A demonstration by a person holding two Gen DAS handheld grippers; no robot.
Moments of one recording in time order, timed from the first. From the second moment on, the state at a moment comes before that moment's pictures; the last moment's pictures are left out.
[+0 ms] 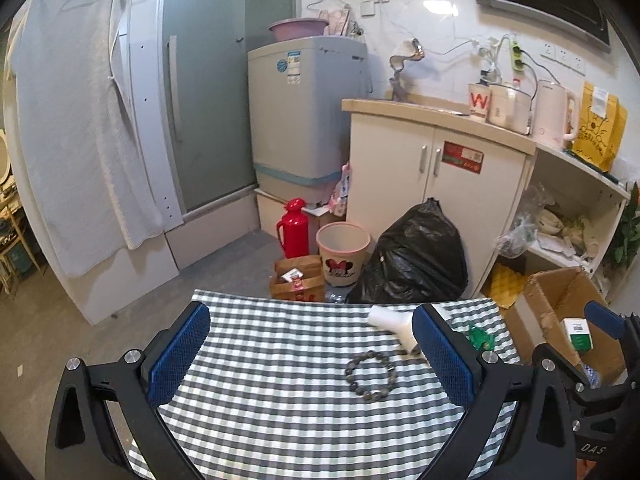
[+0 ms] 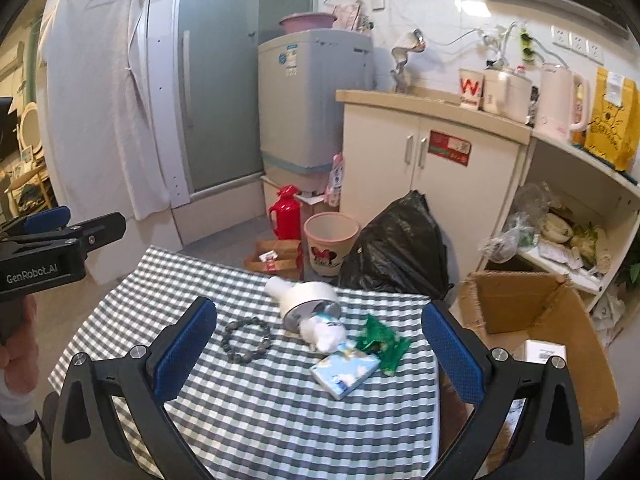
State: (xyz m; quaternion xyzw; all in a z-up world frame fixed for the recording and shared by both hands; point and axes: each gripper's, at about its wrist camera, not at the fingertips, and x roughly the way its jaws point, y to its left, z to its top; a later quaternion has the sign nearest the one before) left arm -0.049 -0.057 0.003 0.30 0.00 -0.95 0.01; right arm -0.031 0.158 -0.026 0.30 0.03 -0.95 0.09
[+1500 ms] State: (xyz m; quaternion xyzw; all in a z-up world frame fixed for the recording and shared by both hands) left arm -0.154 -0.001 -0.179 0.50 -0.04 -0.86 -0.10; right arm -0.108 0.182 -0.178 0.49 0.02 -0.87 0.07
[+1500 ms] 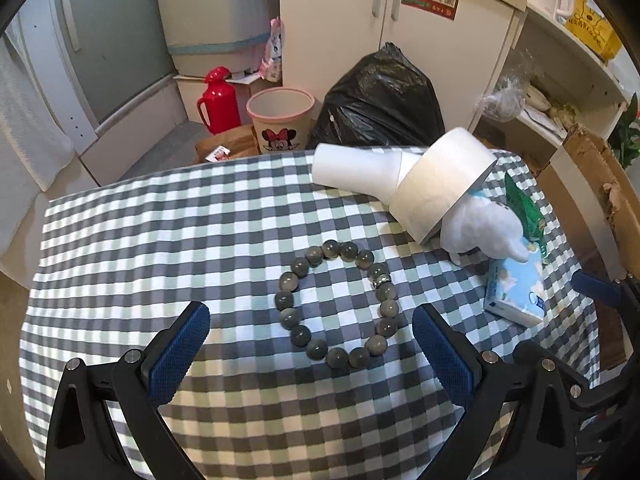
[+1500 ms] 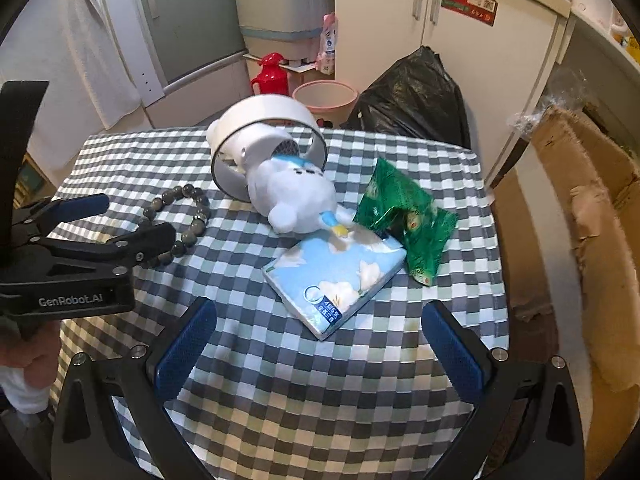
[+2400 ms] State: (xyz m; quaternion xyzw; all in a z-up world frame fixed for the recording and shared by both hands) left arm -0.176 0.004 -0.207 0.47 -0.04 -0.88 -0.09; right arm -0.140 0.178 -0.211 0.48 0.01 -0.88 0.06
